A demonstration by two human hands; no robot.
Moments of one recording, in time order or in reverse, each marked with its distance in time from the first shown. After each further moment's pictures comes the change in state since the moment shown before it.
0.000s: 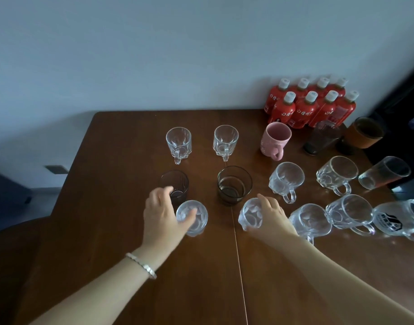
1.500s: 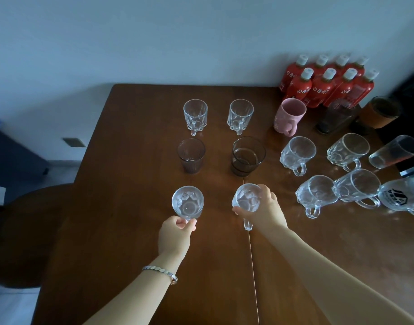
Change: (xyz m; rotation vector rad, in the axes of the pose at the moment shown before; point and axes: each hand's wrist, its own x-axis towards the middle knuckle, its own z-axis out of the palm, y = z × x) left_hand -0.096 -0.021 0.007 -0.481 -0.229 -0.698; right_hand -0.038 -0.016 0.057 0.299 0.084 0.107
